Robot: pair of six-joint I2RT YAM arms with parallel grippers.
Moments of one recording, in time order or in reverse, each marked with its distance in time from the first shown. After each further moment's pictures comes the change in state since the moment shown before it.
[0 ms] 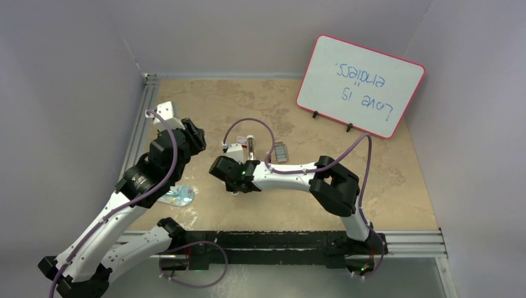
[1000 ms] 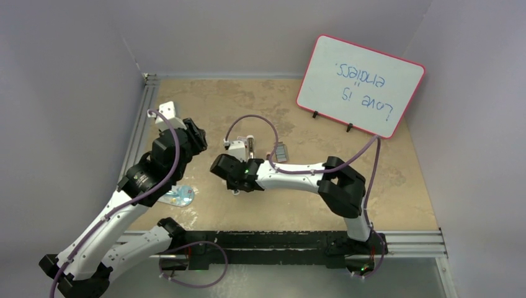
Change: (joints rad) left arm 0.000 0.015 -0.002 -0.001 0.000 -0.002; right arm 0.005 -0.039 -0.003 -0.036 0.030 0.012
